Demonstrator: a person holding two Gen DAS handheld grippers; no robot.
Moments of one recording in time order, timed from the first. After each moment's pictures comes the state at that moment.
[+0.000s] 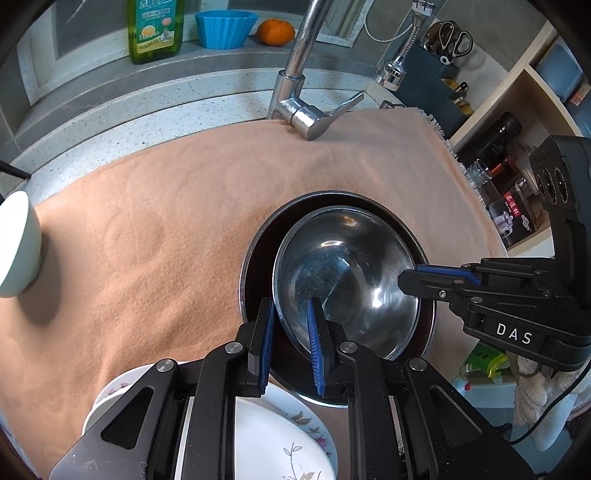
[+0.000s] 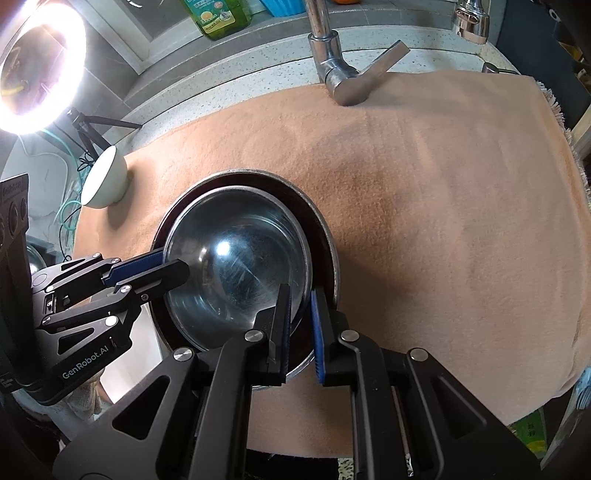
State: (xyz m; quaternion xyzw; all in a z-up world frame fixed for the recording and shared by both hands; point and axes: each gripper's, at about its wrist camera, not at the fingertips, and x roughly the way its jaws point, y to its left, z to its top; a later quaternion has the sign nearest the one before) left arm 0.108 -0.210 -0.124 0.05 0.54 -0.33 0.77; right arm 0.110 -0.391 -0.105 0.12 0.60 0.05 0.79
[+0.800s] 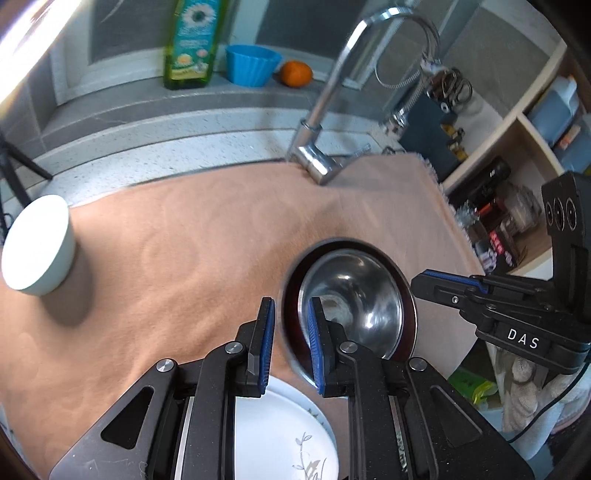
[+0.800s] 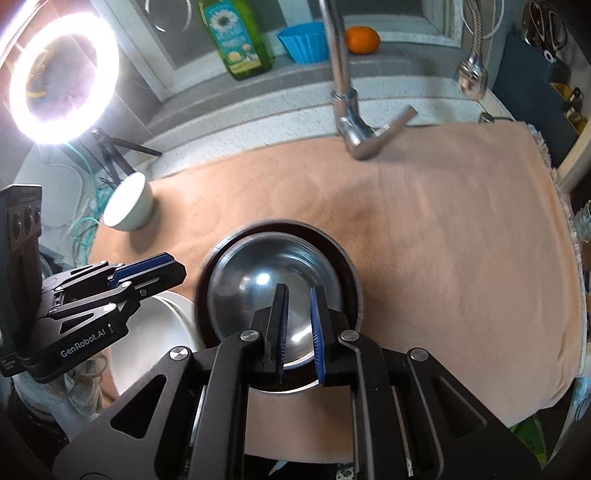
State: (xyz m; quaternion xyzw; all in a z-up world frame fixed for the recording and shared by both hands) left arm 0.116 -0.166 -0.089 -0.01 0.51 -0.32 0.80; right arm 0.107 -0.368 -0.050 0.11 0.54 0.06 0.83
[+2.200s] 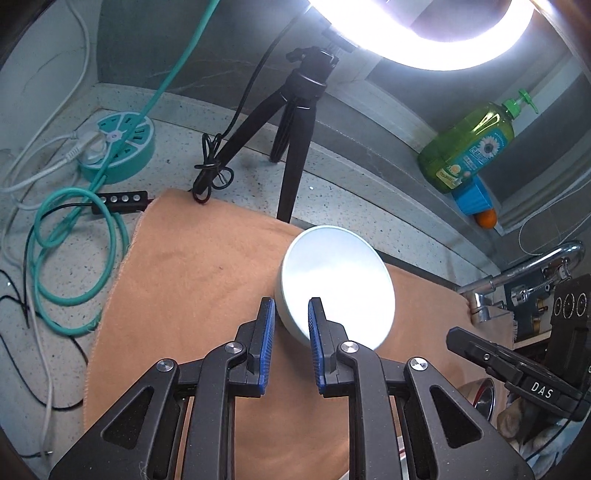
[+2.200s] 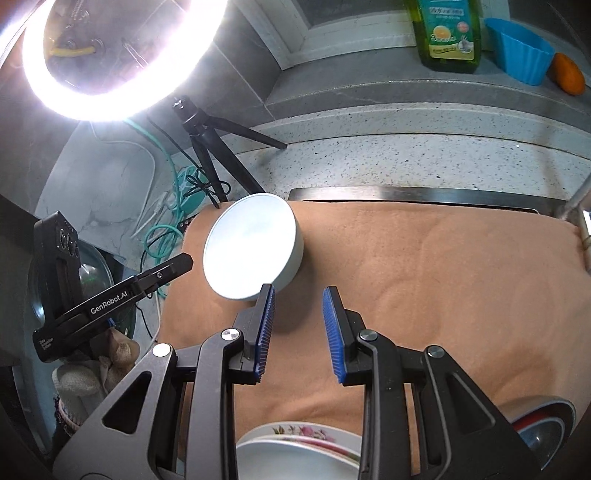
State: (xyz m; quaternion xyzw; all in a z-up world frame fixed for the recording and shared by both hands) left arm 0.222 0.074 -0.130 -0.20 0.51 -0.09 0.83; right arm 0.257 -0.168 -0.090 0.12 0.56 0.23 0.79
